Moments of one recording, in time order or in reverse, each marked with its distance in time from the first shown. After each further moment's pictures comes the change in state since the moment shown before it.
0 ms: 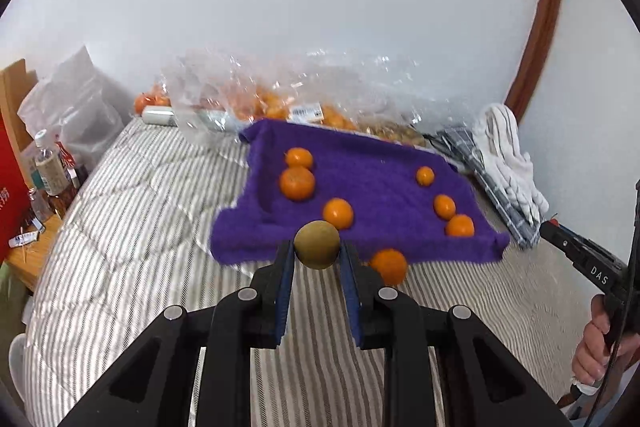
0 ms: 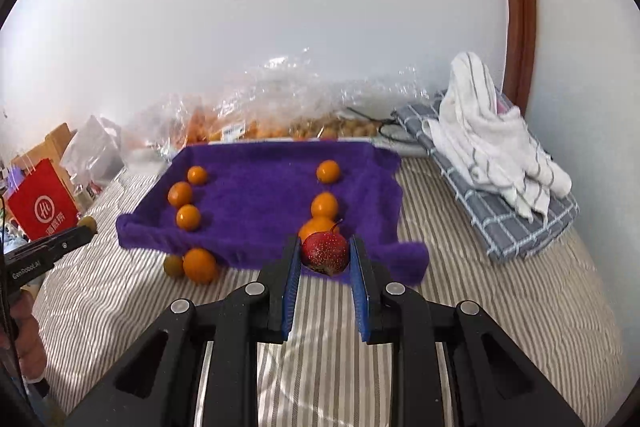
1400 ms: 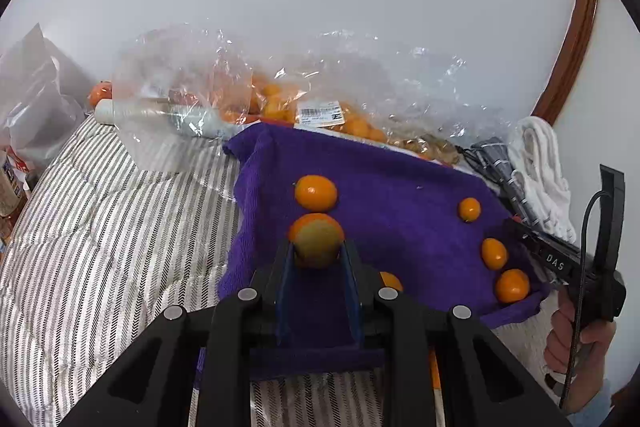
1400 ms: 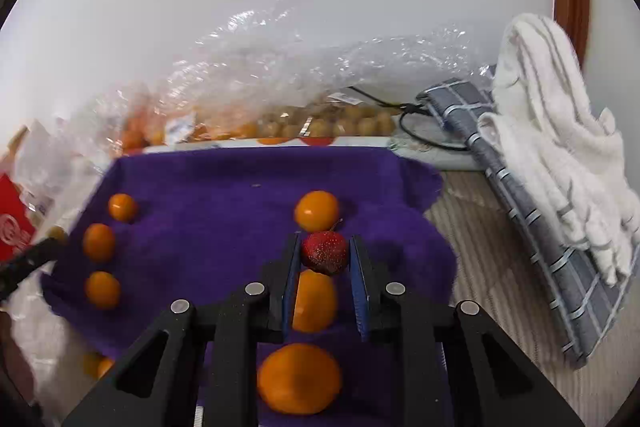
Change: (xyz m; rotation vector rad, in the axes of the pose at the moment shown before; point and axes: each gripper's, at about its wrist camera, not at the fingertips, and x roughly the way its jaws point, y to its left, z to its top) left arm 0.120 0.023 0.042 -0.029 0.042 -0.024; right arm 0.171 -0.005 0.048 0.006 0.092 -0.039
